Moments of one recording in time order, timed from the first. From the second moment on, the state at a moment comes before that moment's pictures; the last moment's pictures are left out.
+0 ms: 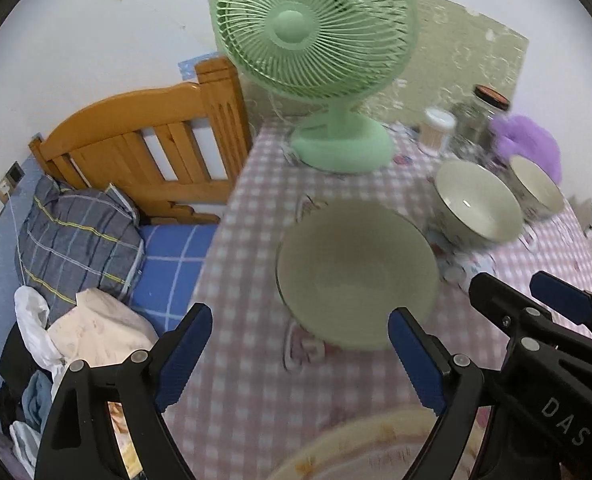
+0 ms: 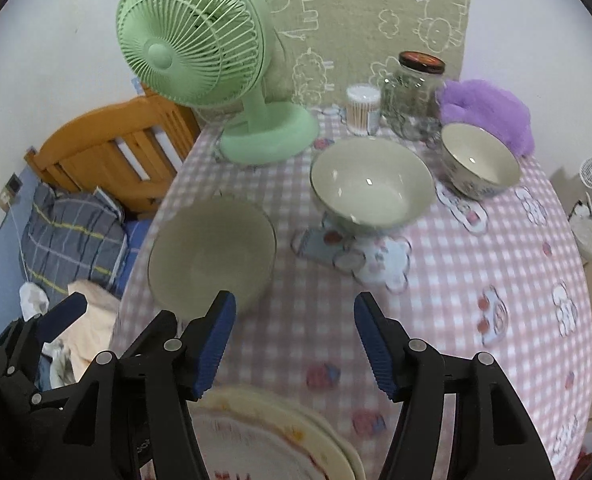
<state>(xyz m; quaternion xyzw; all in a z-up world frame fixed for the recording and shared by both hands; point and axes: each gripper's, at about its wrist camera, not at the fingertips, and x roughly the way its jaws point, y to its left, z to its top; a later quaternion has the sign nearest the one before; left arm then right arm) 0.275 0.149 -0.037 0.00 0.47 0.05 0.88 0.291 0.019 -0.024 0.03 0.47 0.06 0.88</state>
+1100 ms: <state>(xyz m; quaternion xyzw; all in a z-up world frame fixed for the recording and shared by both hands) 0.334 0.156 -0.098 -0.02 0.51 0.08 0.85 0.368 0.056 -0.091 0.00 0.52 0.08 0.85</state>
